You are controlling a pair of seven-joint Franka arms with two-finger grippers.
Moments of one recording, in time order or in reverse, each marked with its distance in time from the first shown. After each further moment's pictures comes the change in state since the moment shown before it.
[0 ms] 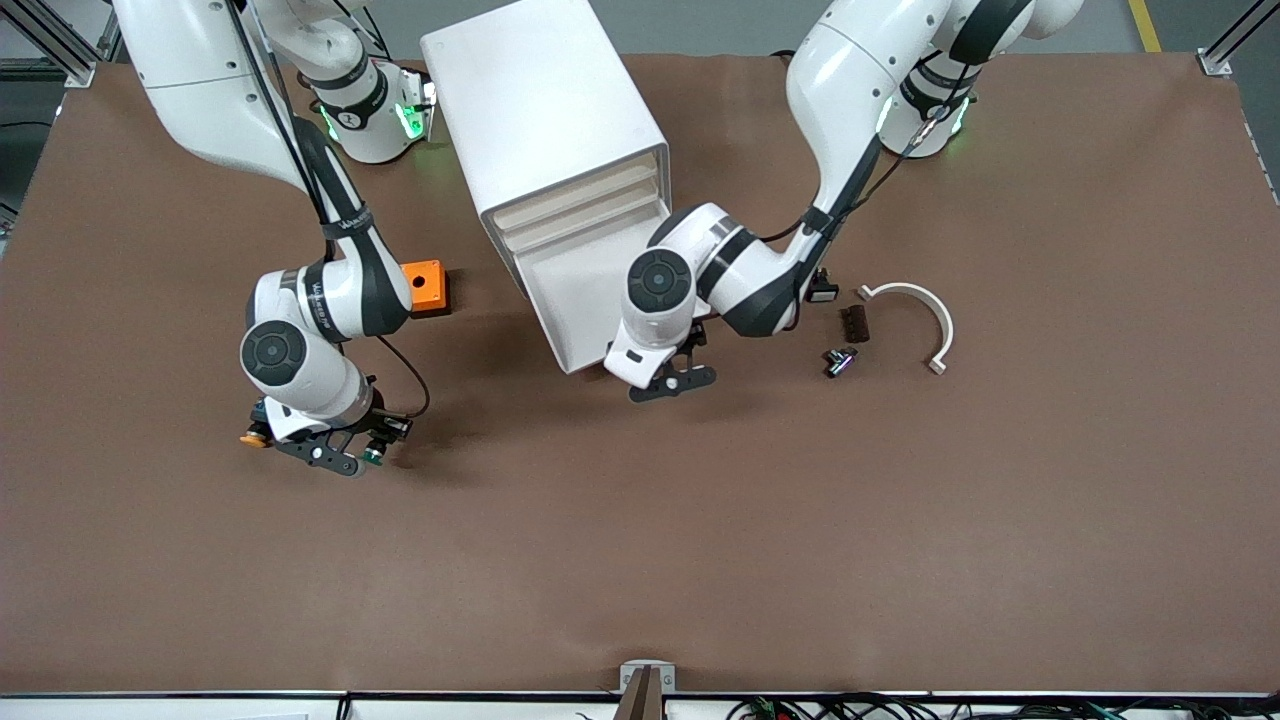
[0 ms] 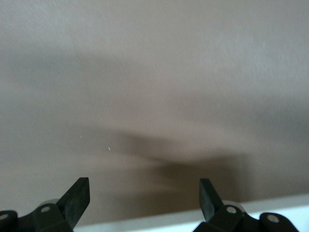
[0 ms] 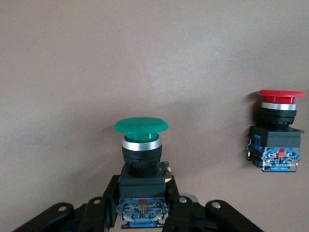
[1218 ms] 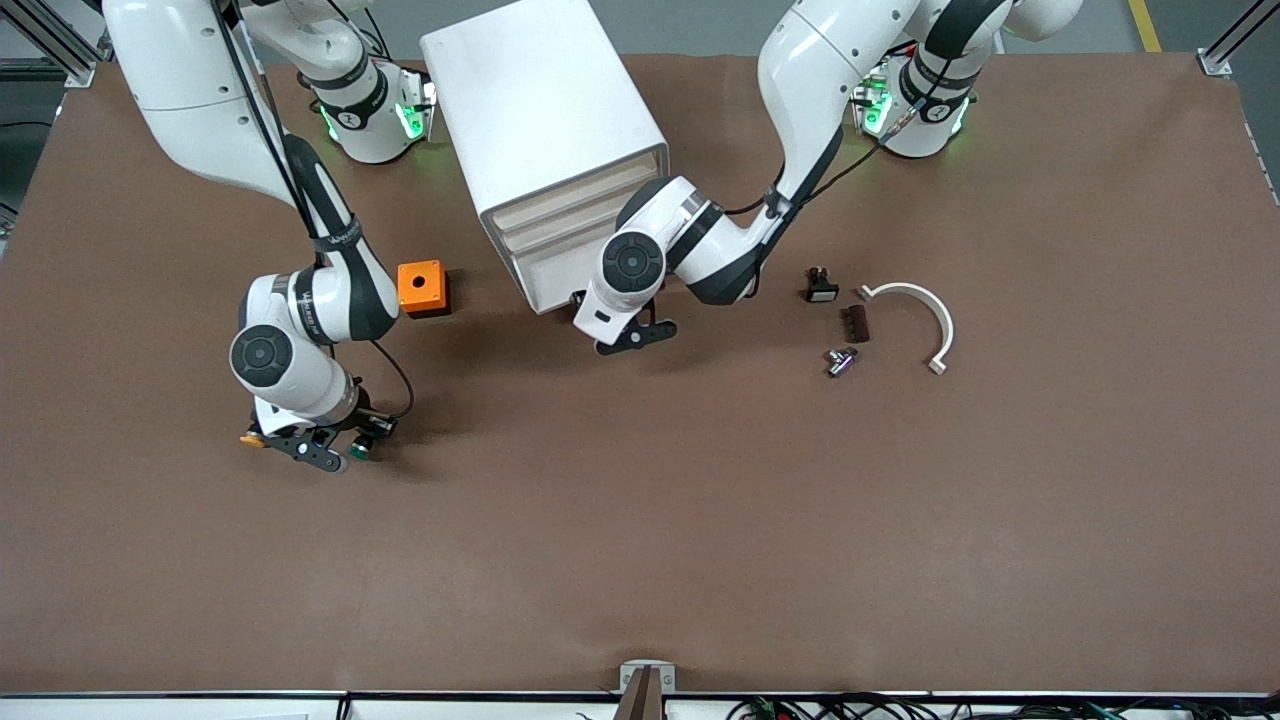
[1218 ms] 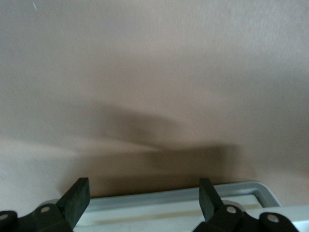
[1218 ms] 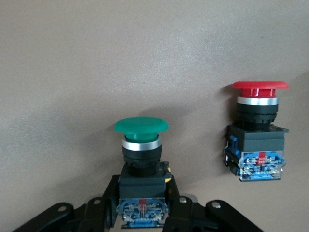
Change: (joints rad) left arm -0.046 0.004 -0.059 -0.056 -0.266 0.000 -0.030; right arm -0.042 0.026 0.000 -0.041 0.000 0.042 0.000
